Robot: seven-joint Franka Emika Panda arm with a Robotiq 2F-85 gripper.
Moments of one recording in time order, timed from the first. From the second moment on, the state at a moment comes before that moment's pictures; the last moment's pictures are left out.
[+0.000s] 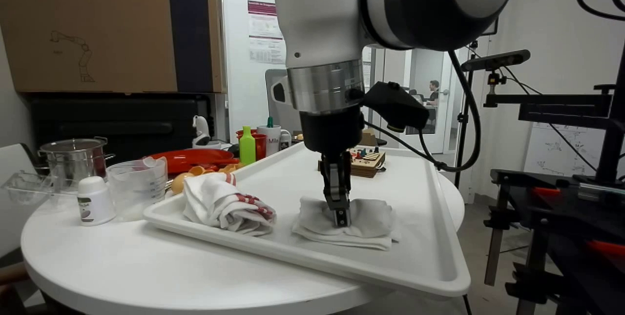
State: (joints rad) arm 0.42 0.44 -0.04 -2.29 -0.36 2.59 0.40
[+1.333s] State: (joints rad) arm 0.32 0.56 -0.16 -2.10 -0.39 2.57 0.40
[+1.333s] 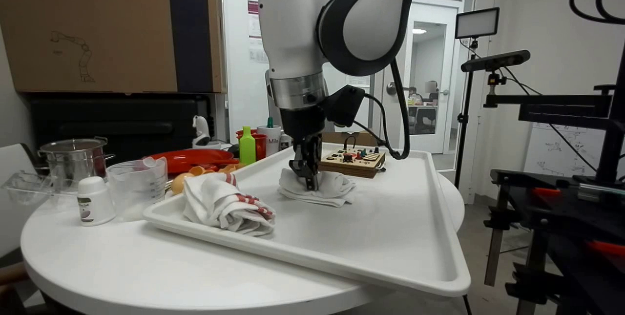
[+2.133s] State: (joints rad) arm 0.35 0.58 -0.08 -2.04 -0.38 2.55 0.40
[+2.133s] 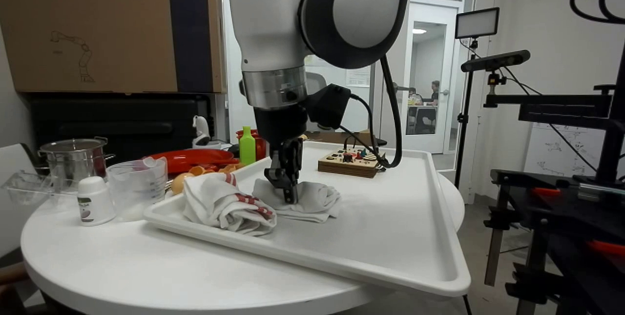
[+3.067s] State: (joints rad) arm 0.33 0.59 -0.18 -2.04 -0.39 2.54 0.41
